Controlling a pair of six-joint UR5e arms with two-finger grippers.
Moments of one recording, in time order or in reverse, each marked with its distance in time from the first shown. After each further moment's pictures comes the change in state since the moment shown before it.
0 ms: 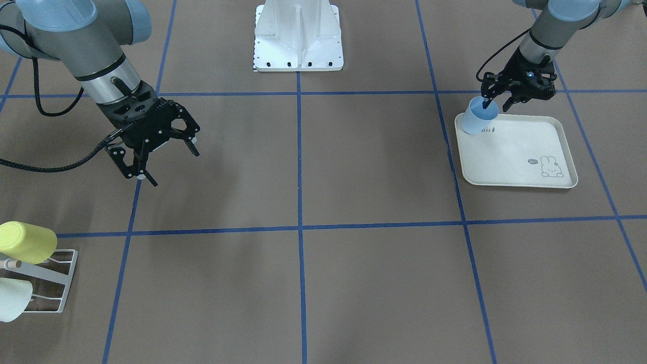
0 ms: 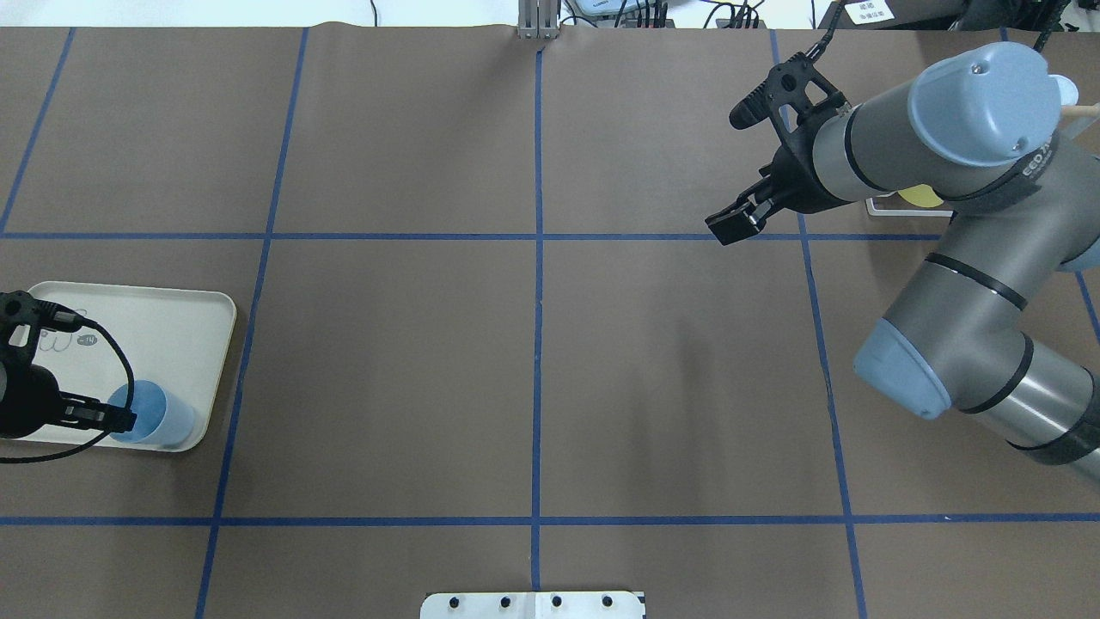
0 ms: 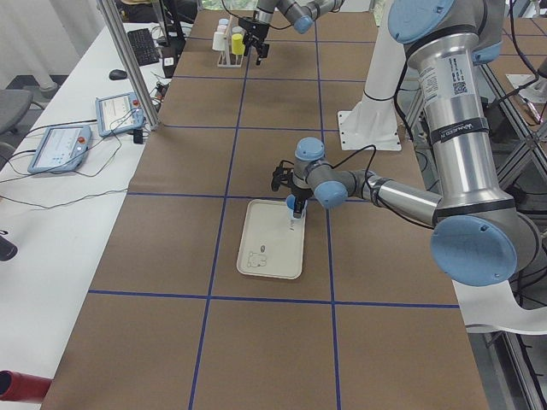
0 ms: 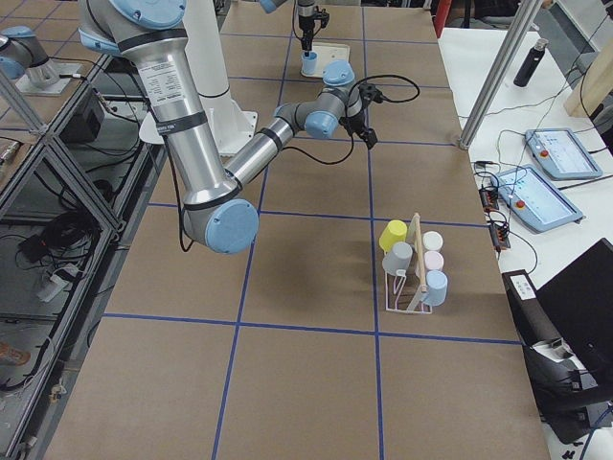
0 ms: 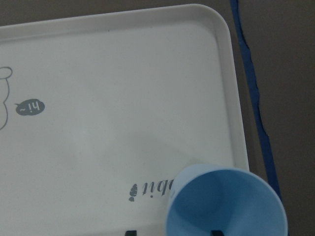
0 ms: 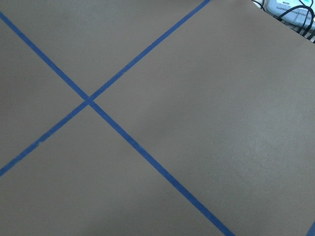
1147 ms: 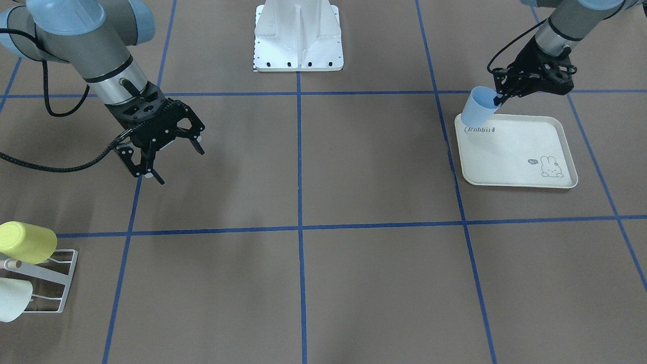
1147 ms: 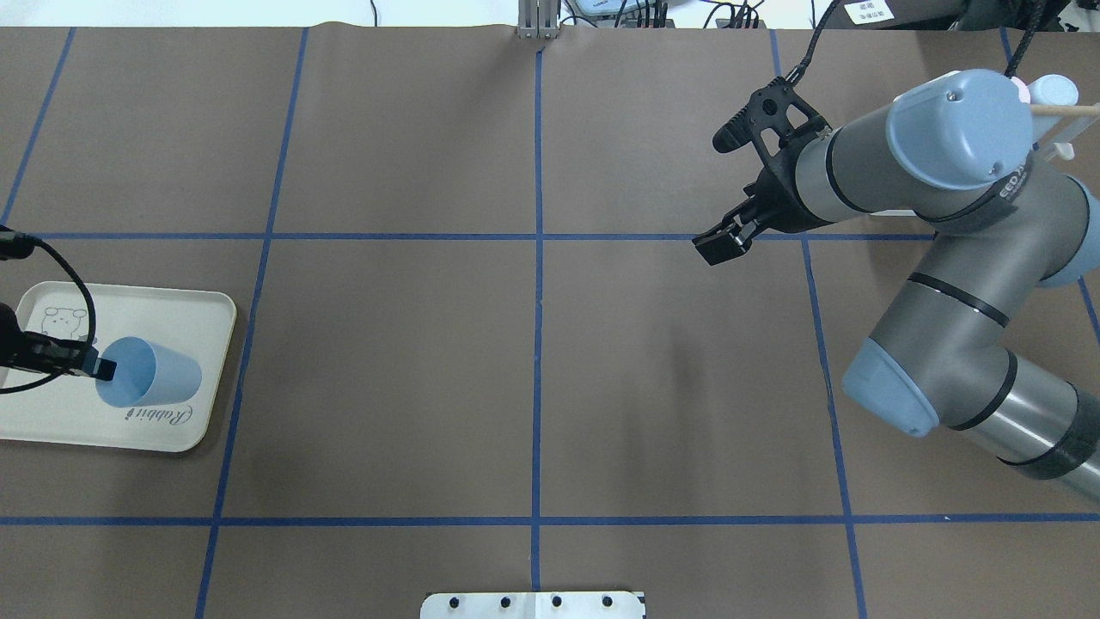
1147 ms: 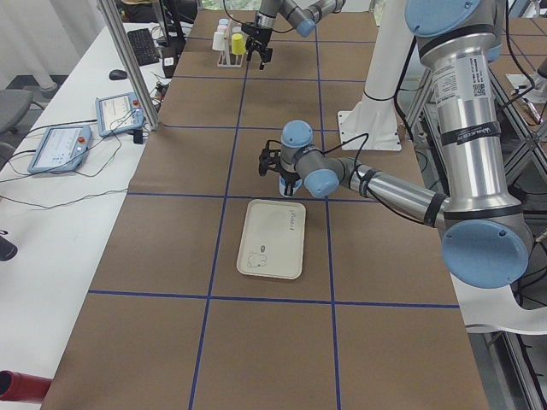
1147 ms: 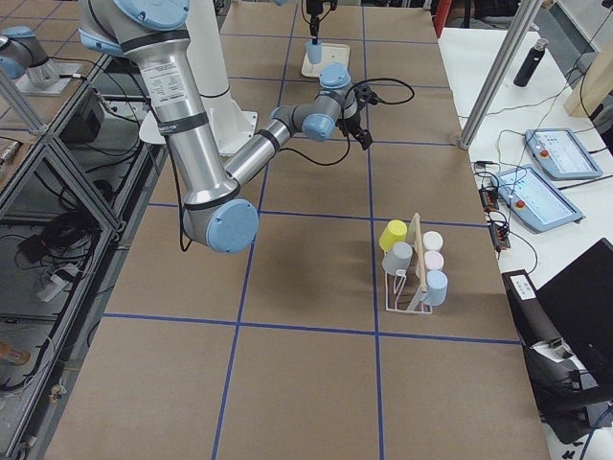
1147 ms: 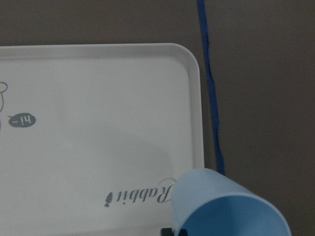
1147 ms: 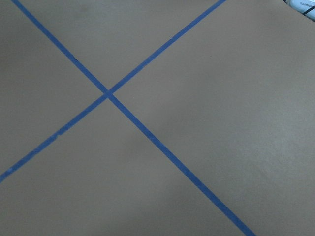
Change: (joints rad) left arm -0.235 -0.094 -0.055 0.026 -0.276 -0.014; right arm -0.046 -0.004 -0.012 0.044 -0.004 -0.002
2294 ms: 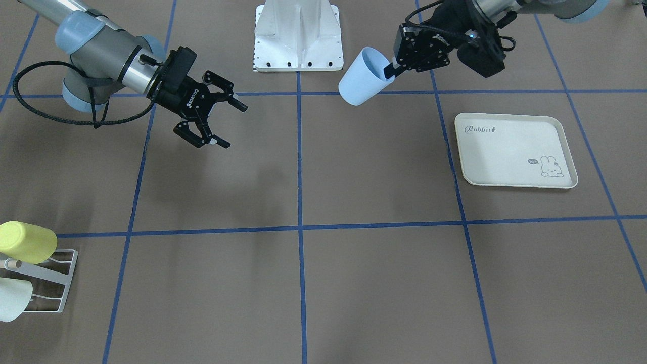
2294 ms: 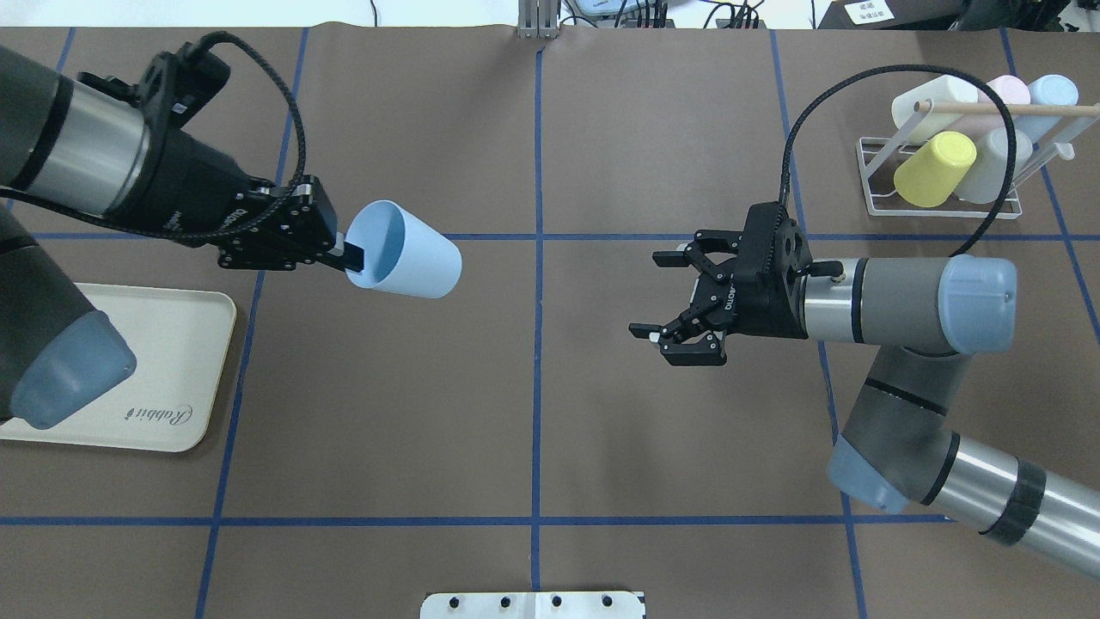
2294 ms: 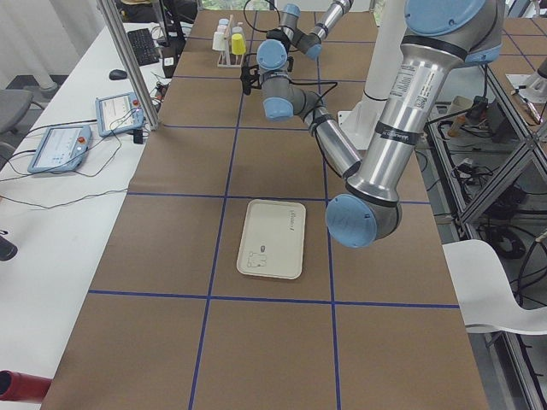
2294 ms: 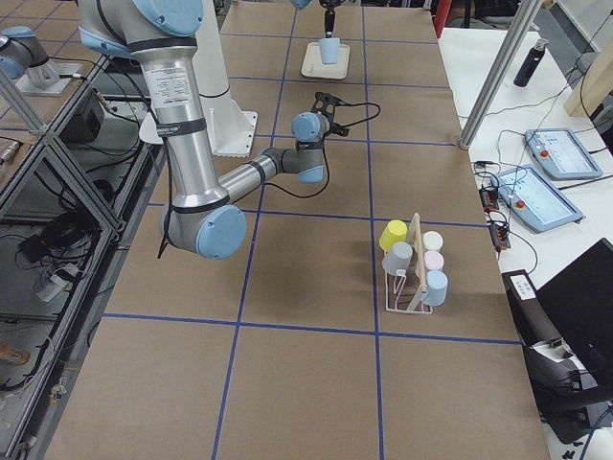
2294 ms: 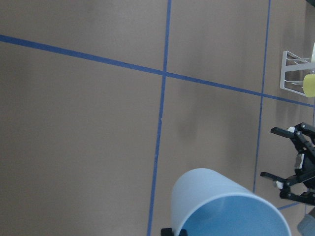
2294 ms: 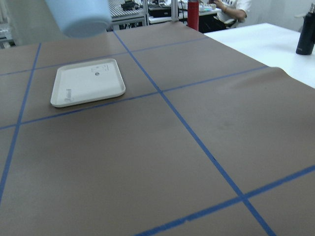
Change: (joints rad) left arm 0.052 -0.610 0.074 0.011 -0.132 -0.634; right arm -0.192 -0.098 -0.215 1.055 -0.086 -0.023
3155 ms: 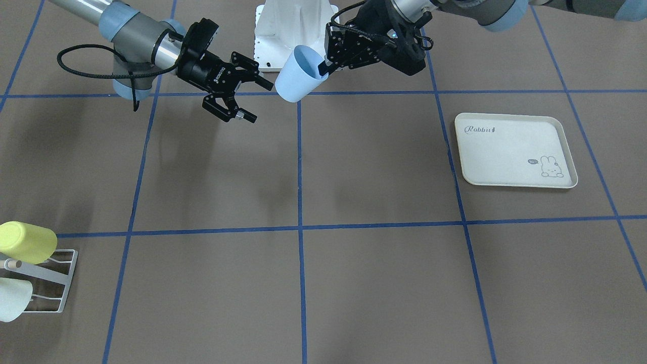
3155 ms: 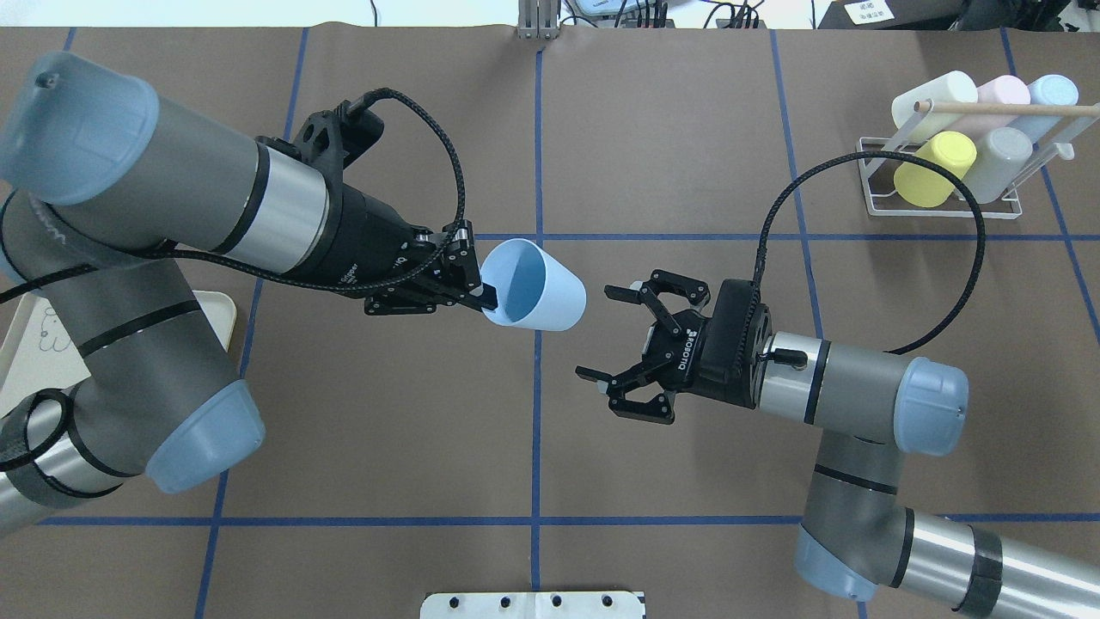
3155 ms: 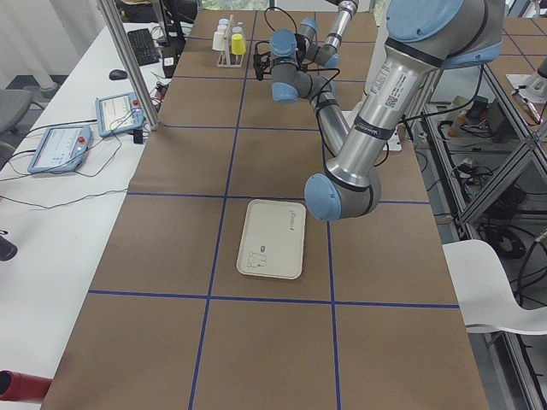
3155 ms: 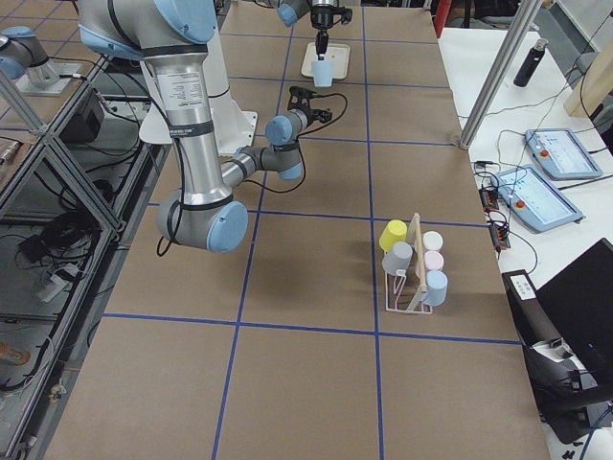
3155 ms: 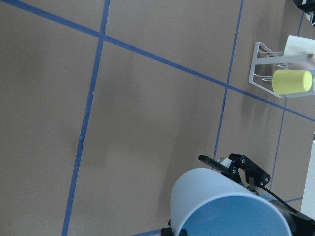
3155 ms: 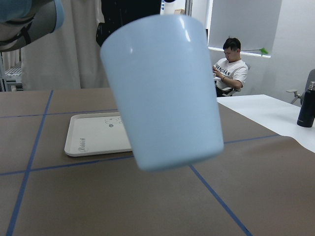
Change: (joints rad) left arm 0.186 -0.137 0.060 0.008 0.182 -0.108; right arm -0.173 0.026 0.000 0.146 -0.267 -0.104
